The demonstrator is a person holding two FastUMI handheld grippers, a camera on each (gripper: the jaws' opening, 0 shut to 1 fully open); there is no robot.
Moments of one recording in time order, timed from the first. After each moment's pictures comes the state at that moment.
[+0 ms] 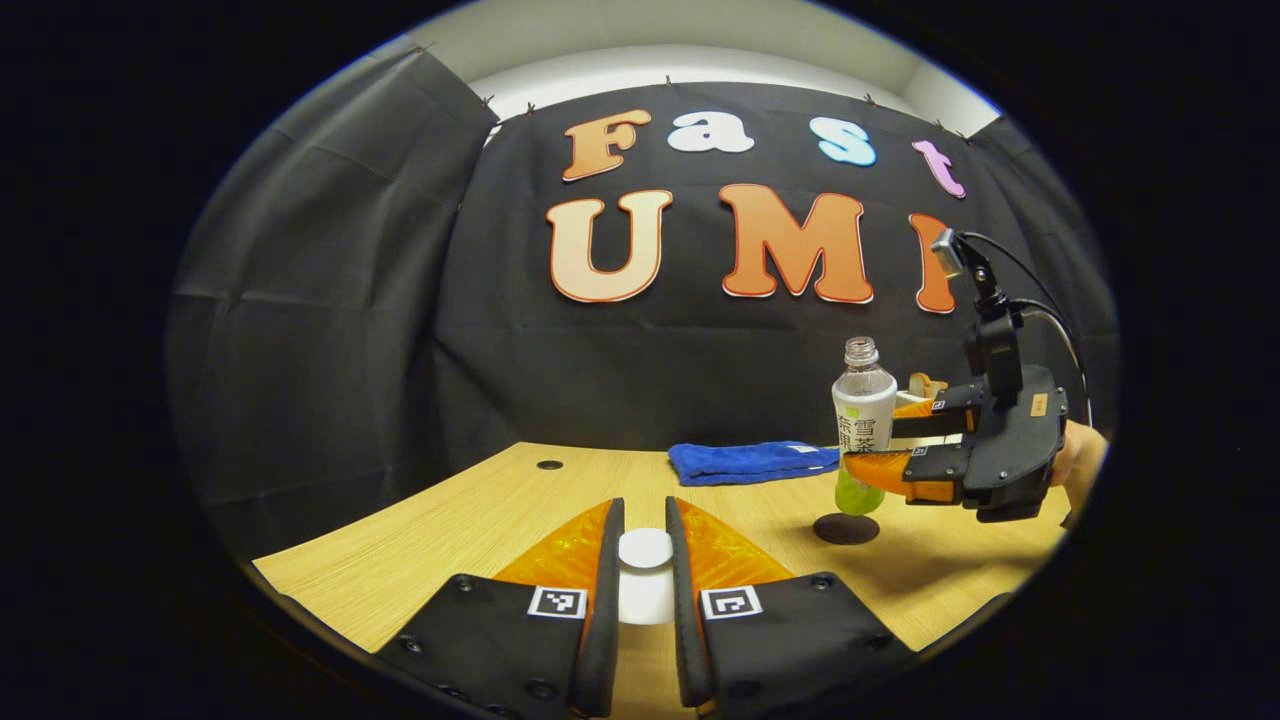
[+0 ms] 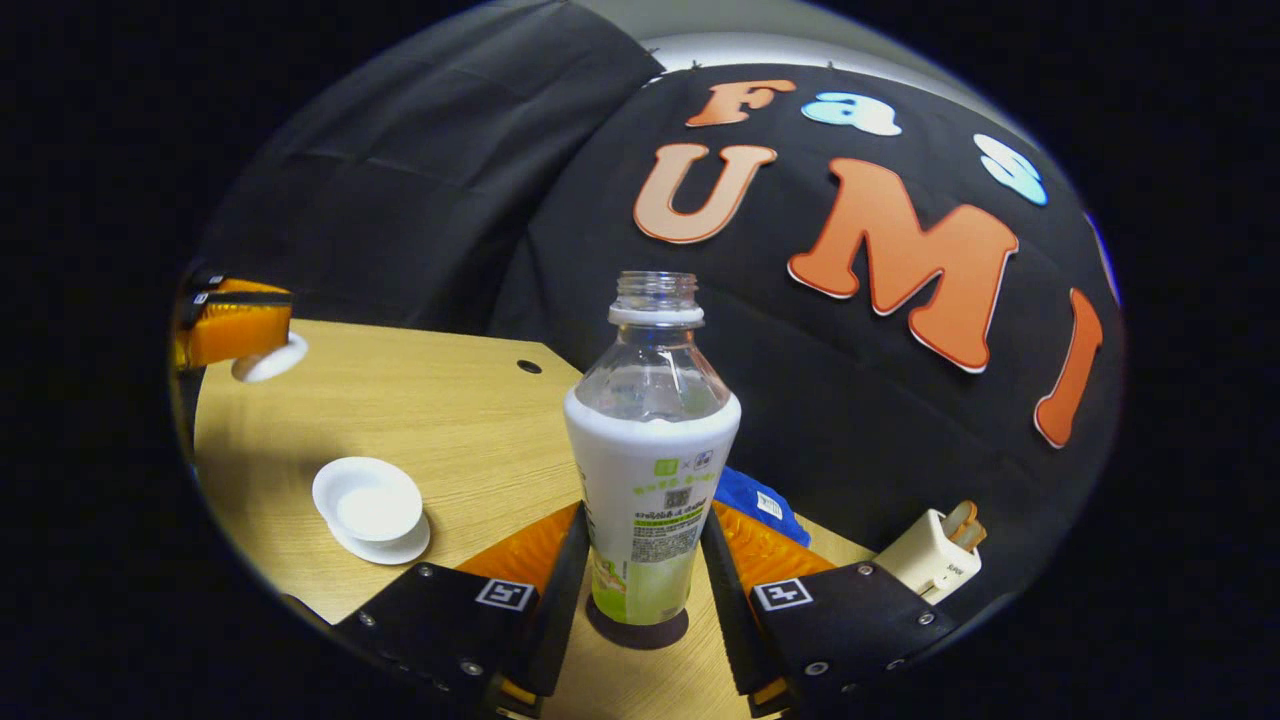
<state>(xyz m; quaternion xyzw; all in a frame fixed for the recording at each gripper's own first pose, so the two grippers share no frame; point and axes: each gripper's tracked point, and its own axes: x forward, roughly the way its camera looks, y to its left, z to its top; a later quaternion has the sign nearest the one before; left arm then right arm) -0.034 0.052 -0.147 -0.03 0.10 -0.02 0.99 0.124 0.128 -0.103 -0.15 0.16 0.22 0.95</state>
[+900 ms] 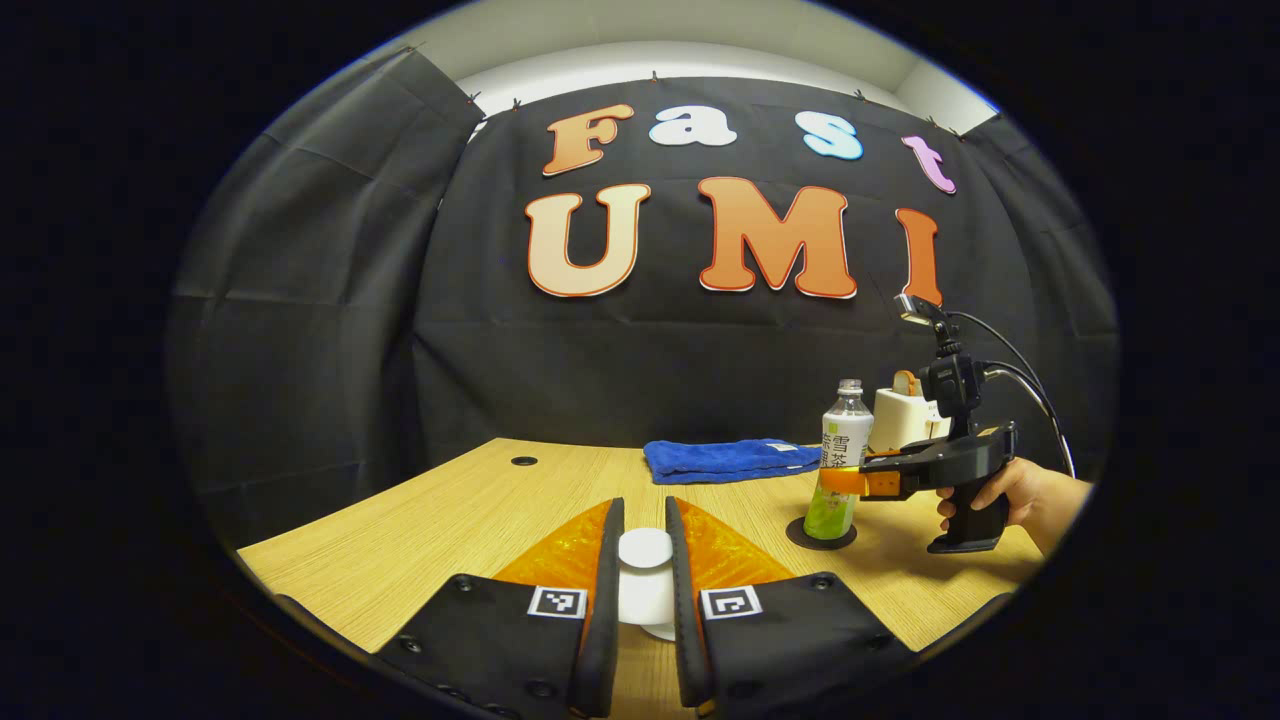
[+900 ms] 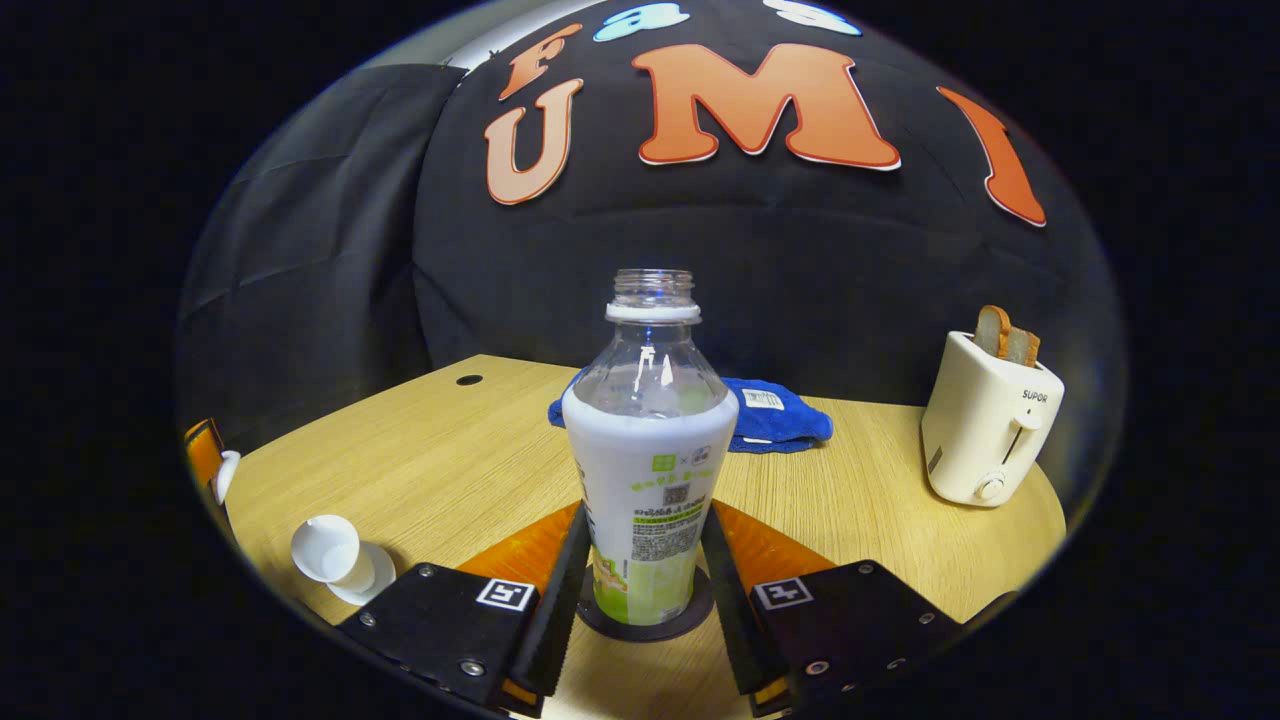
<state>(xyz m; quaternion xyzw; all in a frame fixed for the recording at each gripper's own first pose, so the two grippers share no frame) -0.027 0.017 -0.154 -0.03 0.11 -0.03 0.99 0.150 0.088 -0.182 0.04 0.26 0.16 0.95</state>
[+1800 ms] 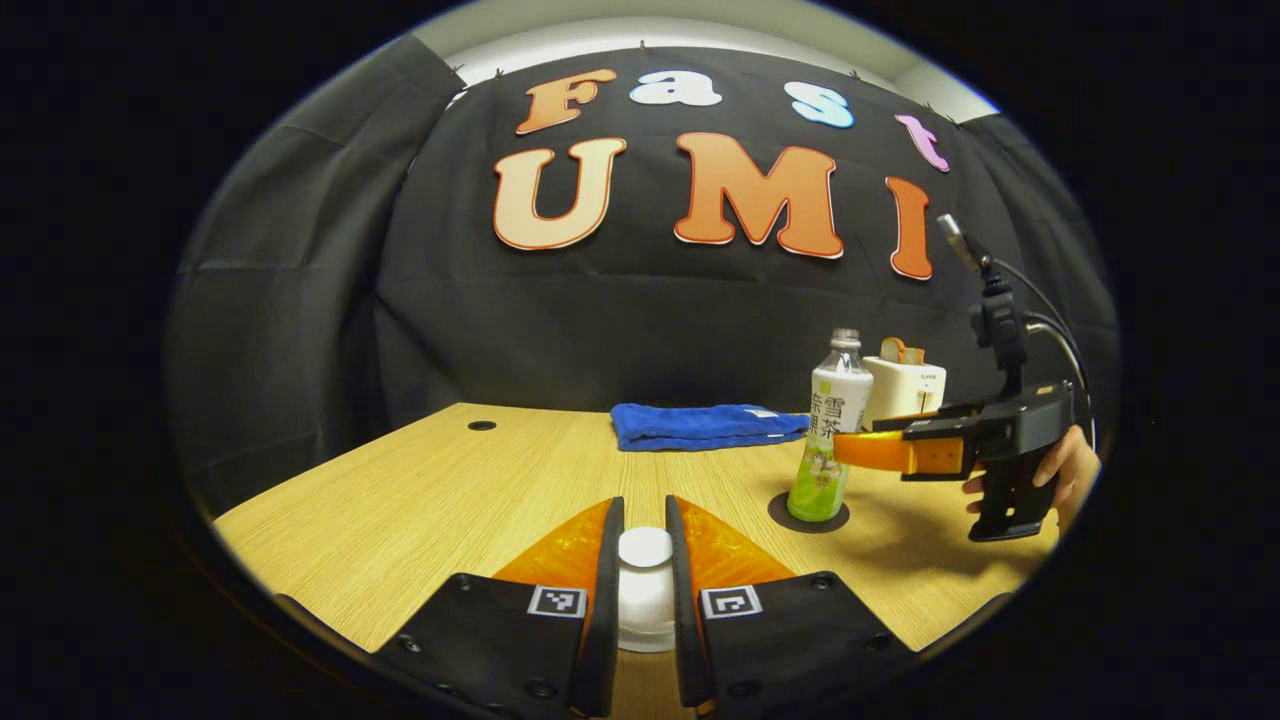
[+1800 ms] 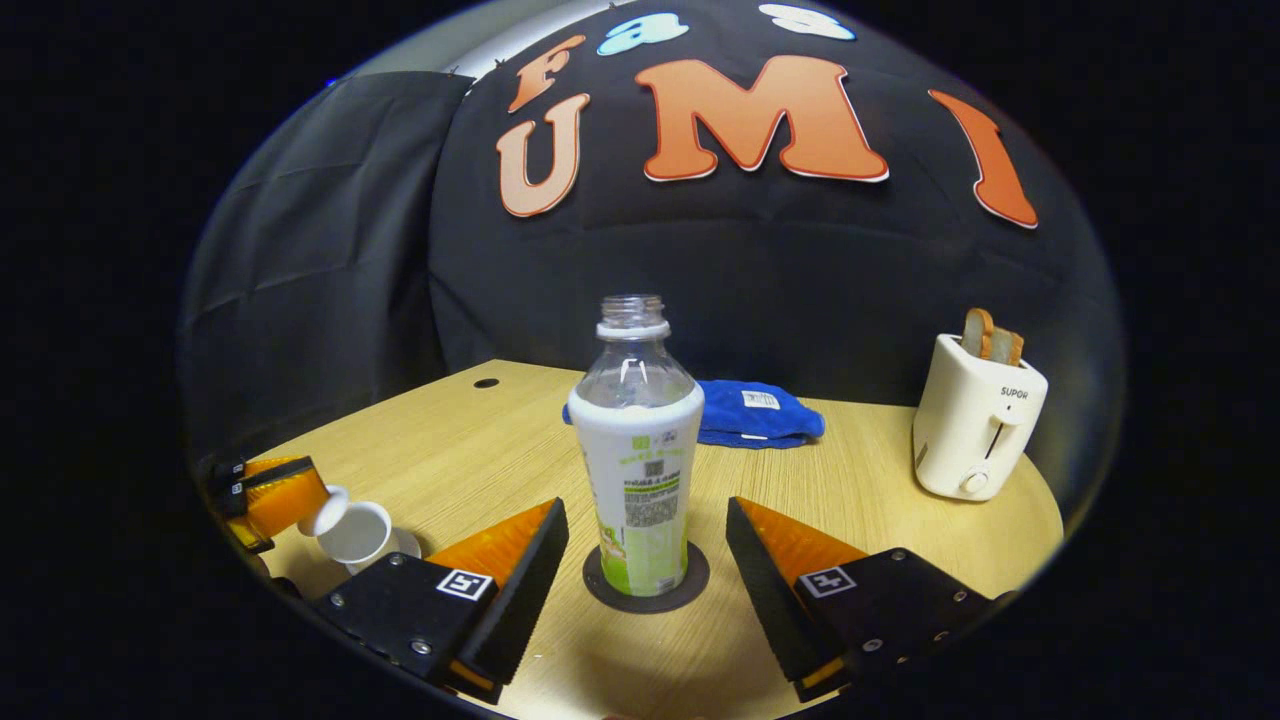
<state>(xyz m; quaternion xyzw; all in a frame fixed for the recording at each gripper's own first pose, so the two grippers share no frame) 0.004 -0.024 -0.210 -0.03 0.16 -0.07 0.98 0.119 0.068 -0.161 0.03 0.24 0.17 0.96</state>
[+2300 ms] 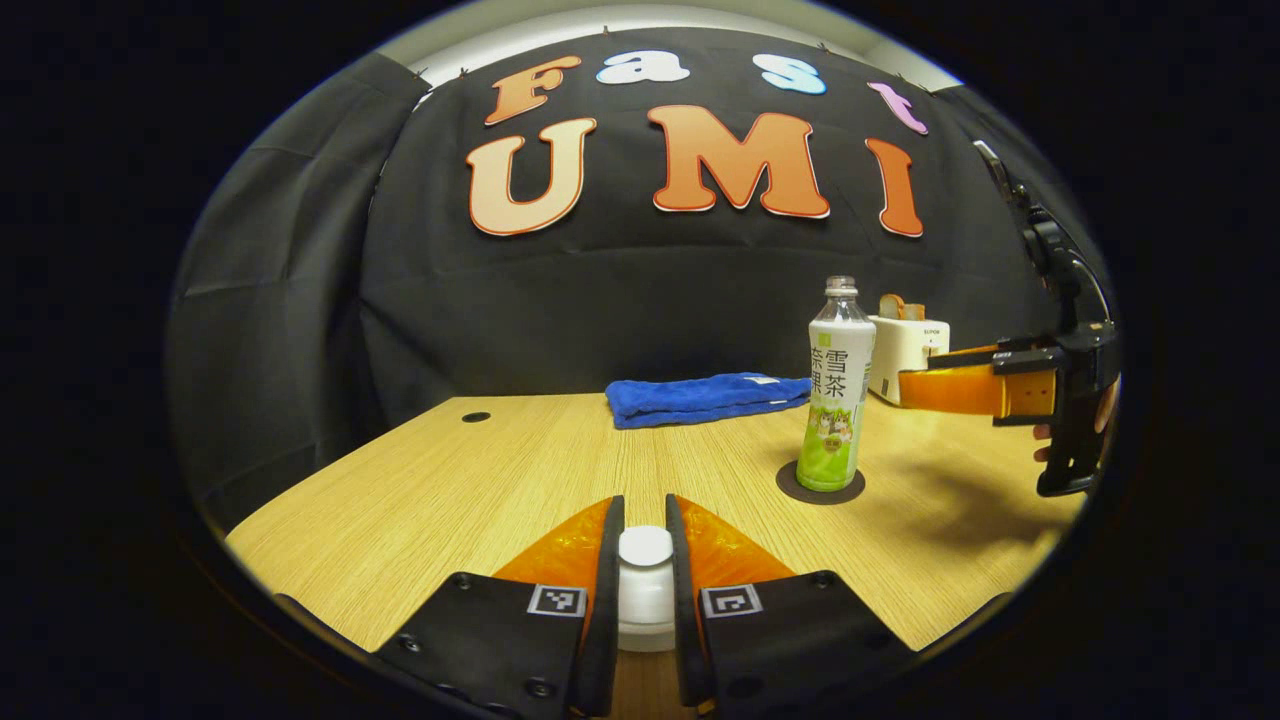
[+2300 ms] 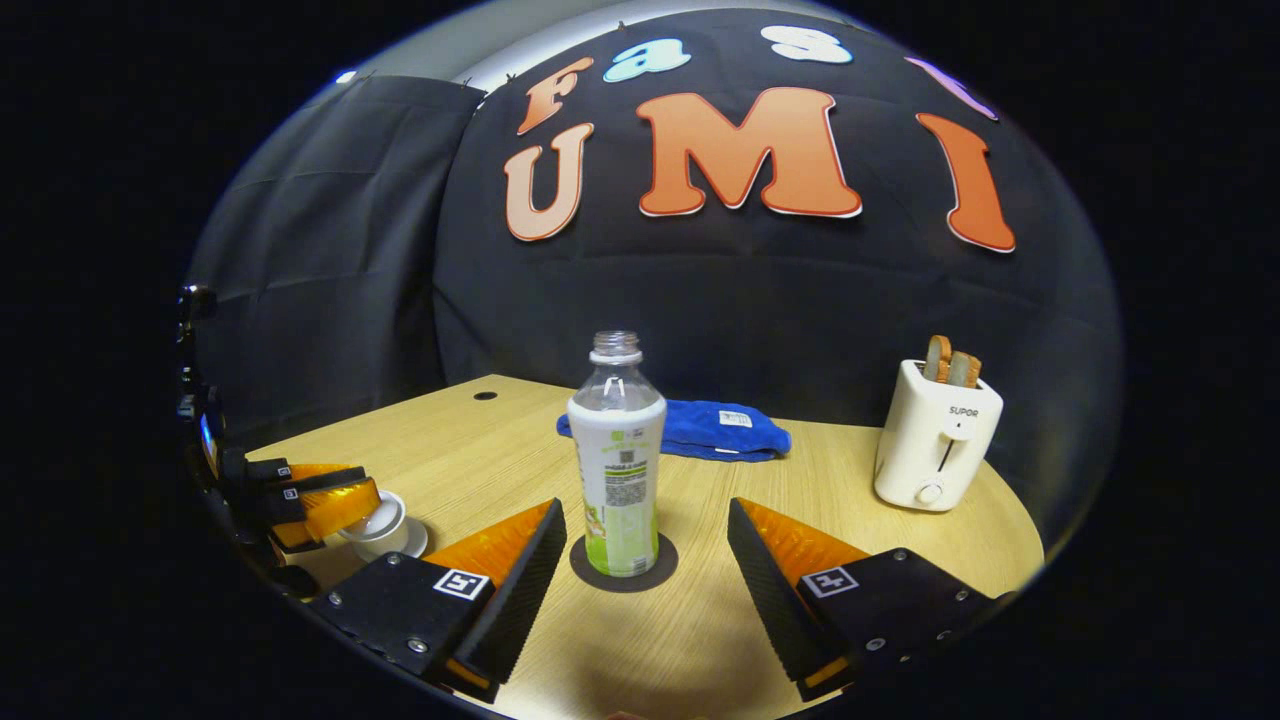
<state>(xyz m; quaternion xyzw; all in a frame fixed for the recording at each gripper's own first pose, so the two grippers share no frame) 0.007 -0.033 -0.240 0.01 0.20 -0.07 0.98 0.095 0.033 -0.137 0.03 0.21 0.15 0.97</state>
